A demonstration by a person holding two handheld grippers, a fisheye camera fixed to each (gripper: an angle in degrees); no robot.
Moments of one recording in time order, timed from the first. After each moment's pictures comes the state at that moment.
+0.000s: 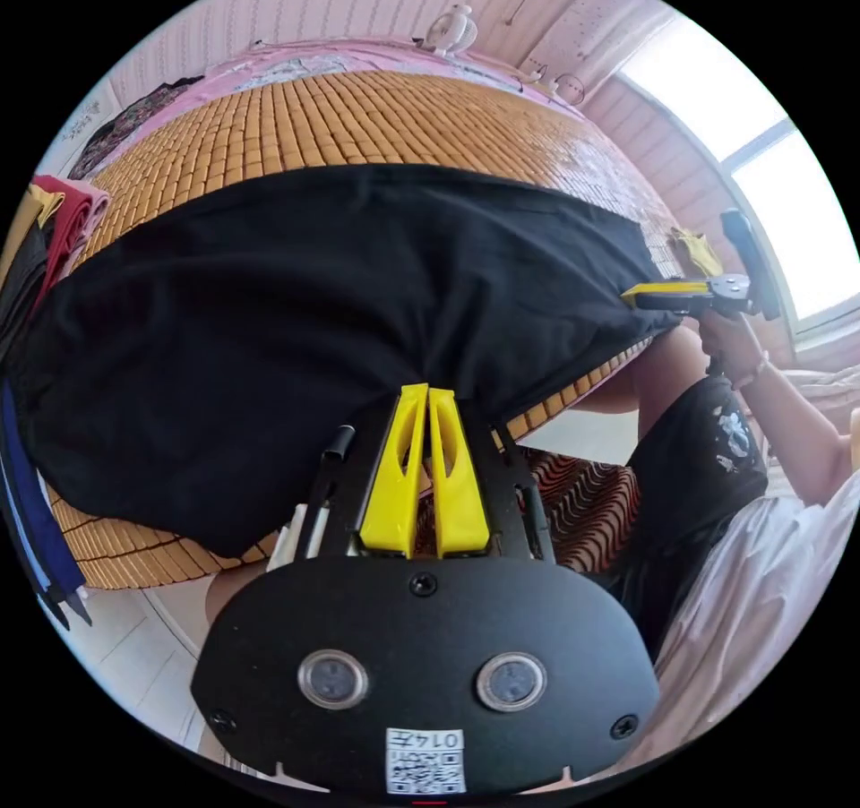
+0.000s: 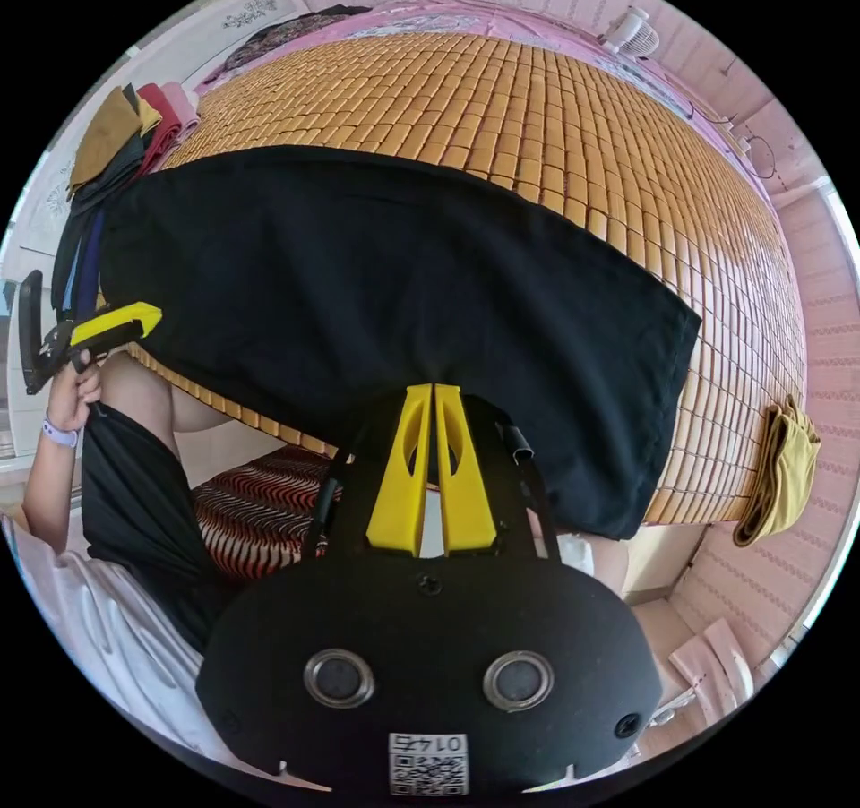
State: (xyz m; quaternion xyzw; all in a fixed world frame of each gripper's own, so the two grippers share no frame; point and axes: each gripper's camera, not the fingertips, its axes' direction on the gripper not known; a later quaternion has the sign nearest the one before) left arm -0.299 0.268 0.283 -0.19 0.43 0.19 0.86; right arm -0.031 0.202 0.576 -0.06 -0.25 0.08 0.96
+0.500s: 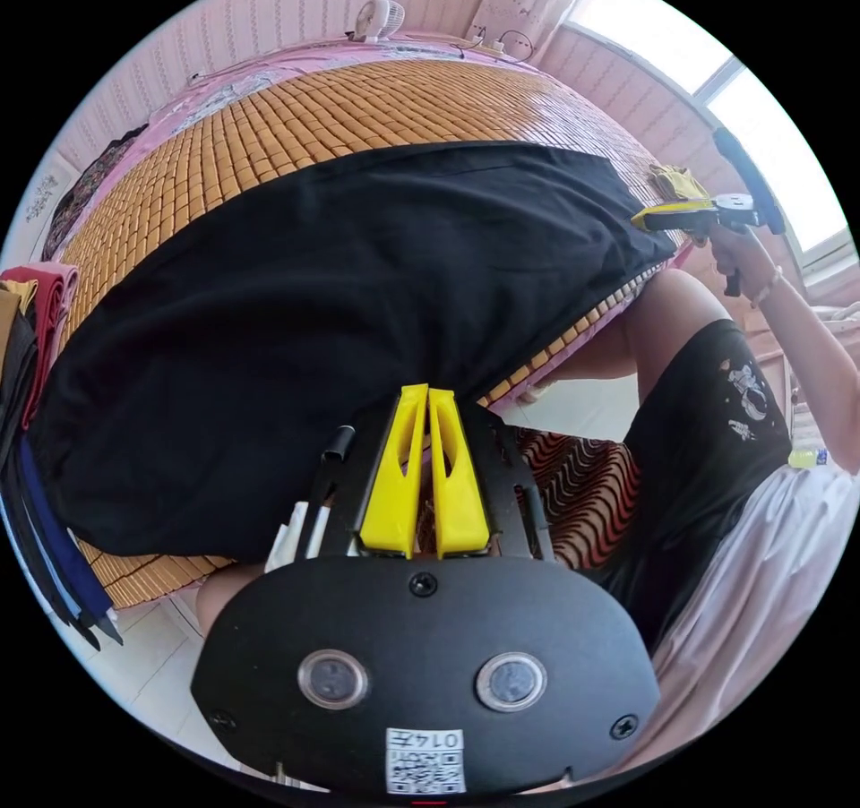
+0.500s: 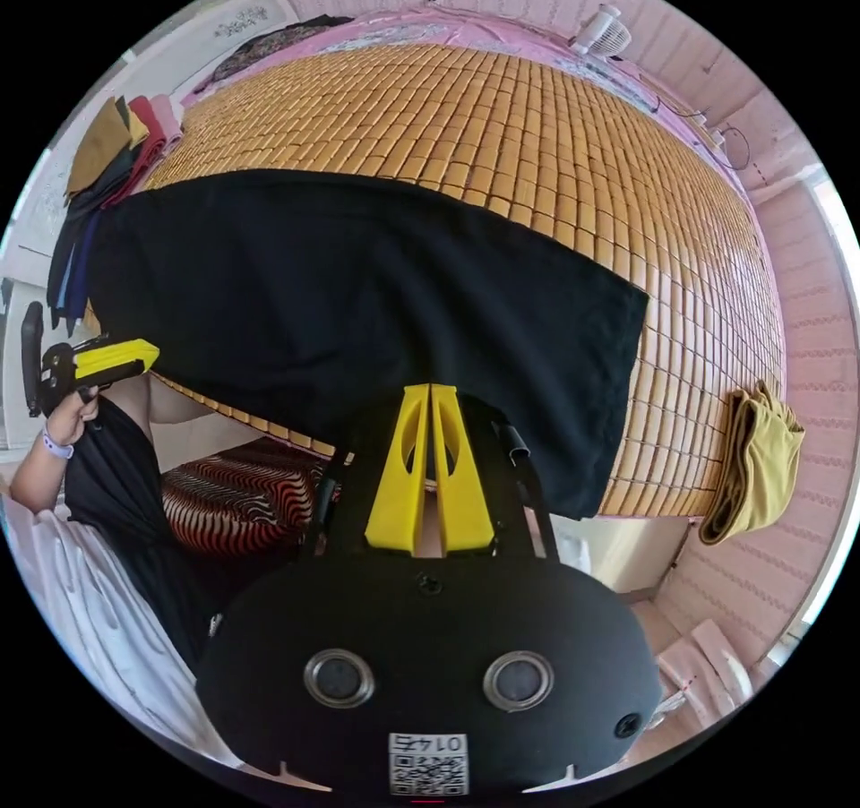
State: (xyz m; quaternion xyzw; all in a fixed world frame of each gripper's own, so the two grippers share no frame) left arm -0.203 0.306 0.253 -0.18 0.43 0.26 0.84; right arm 0.081 0.243 0.493 -0.05 -0.22 0.10 0.97
